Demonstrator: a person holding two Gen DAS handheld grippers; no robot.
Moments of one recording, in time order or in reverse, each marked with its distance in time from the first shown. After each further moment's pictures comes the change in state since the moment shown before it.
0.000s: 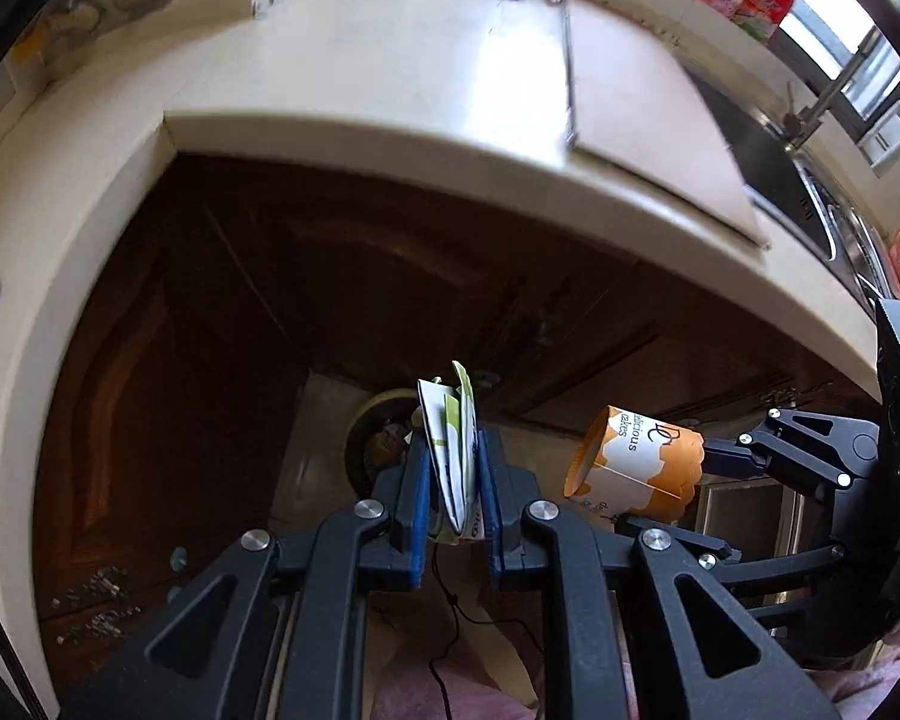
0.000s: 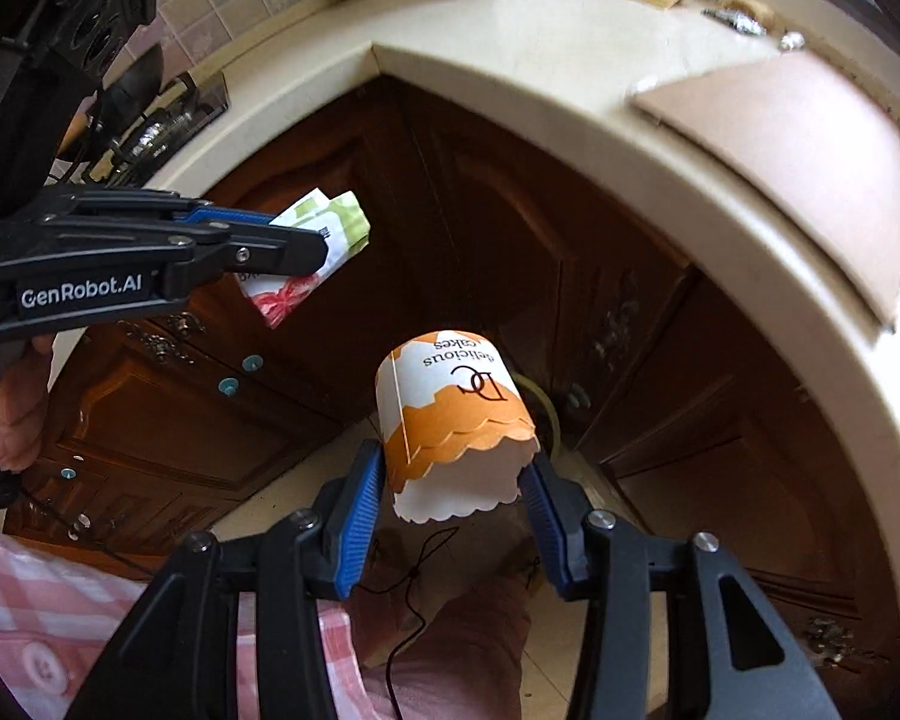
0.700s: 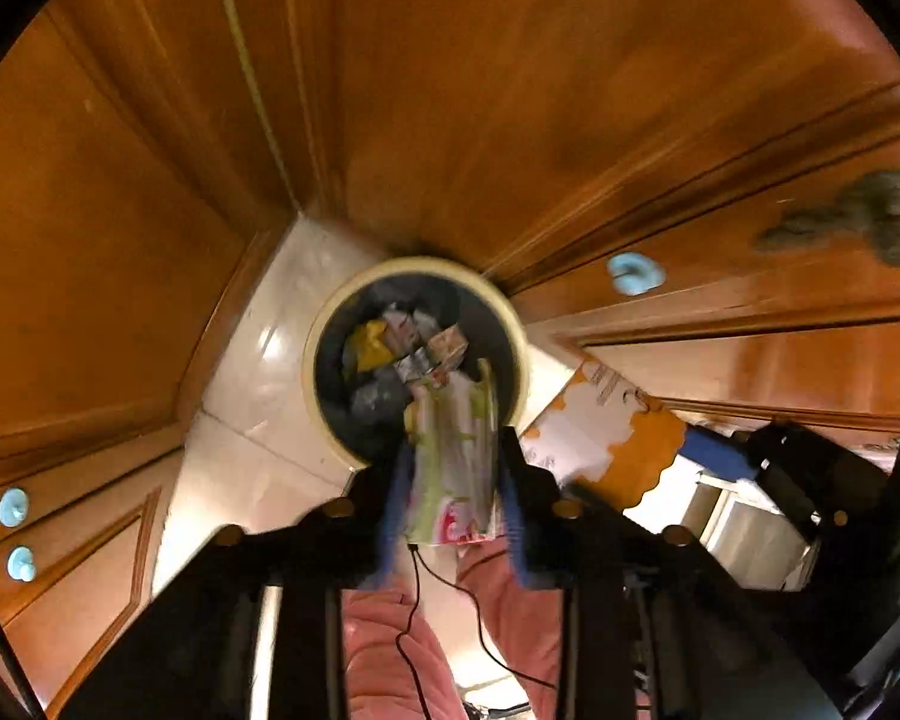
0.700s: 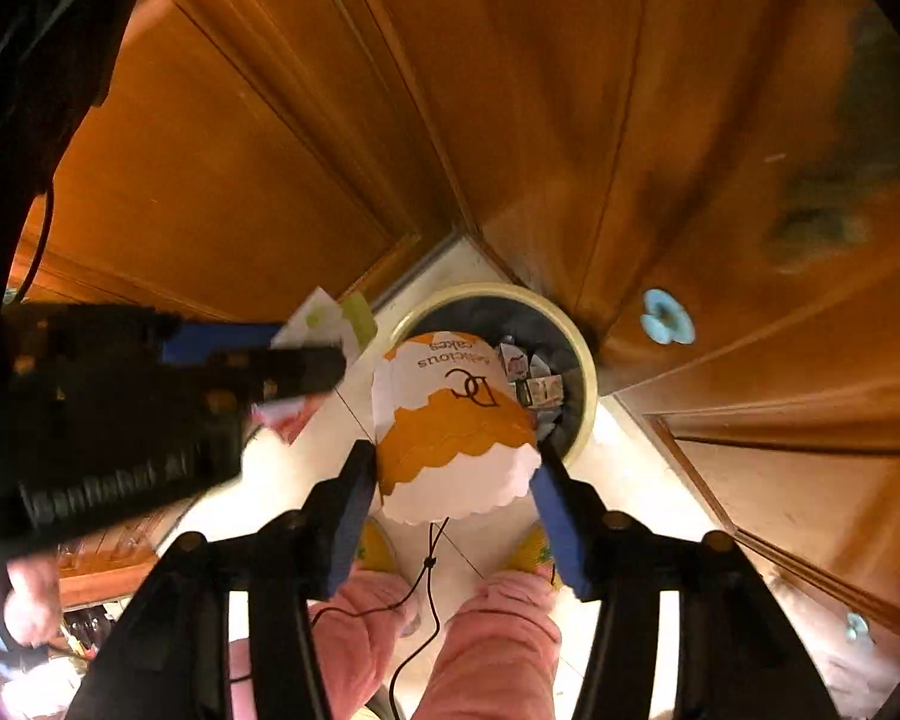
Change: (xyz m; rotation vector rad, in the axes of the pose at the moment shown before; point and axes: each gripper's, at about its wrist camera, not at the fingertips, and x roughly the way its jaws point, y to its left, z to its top) left arm 0.264 0.085 -0.059 -0.249 0.260 -0.019; right arm 0.197 -0.017 0.007 0.093 0.153 -0.061
